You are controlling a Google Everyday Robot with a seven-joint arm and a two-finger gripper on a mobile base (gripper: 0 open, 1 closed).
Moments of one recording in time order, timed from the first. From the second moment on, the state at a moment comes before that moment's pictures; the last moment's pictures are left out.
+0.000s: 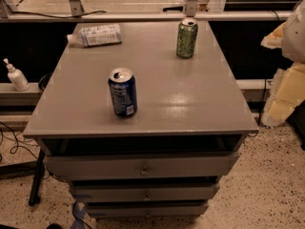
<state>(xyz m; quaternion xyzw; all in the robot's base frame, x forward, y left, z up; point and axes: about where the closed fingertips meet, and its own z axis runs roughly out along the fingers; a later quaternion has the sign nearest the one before) 0.438 -0.216 0.978 -0.60 0.78 -0.04 0.16</state>
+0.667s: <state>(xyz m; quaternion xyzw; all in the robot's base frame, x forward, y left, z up) 0.447 -0.212 0.960 -0.60 0.78 0.00 0.18</state>
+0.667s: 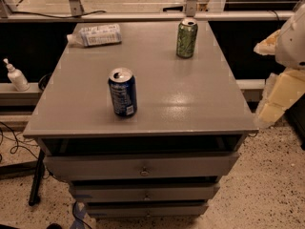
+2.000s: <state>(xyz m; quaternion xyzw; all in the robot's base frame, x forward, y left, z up) 0.642 -0.158 0.877 -0.48 0.75 0.17 0.42</state>
